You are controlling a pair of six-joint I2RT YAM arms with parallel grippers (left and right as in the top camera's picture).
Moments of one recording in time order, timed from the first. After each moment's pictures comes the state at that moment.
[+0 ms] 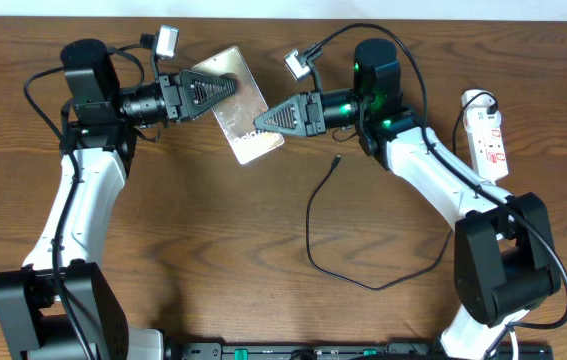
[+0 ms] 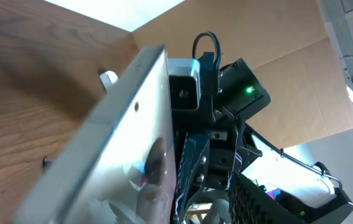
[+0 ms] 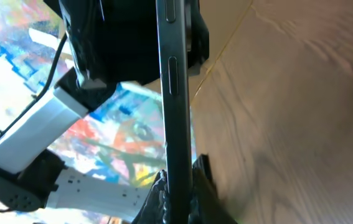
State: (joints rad) left arm 0.09 1.60 1.15 0.12 1.40 -0.75; right arm 0.39 1.88 1.31 0.33 -1.33 0.87
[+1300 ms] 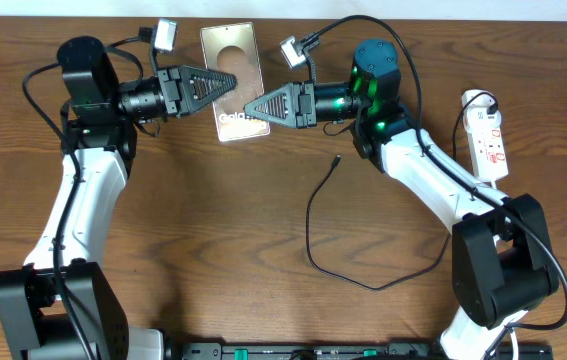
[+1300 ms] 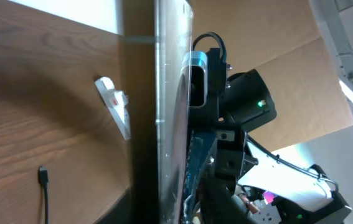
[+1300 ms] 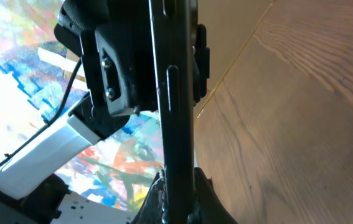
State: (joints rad) left arm 0.08 1.60 1.15 0.25 1.40 -0.86; right arm 0.42 1.88 1.32 0.51 -1.25 1.03
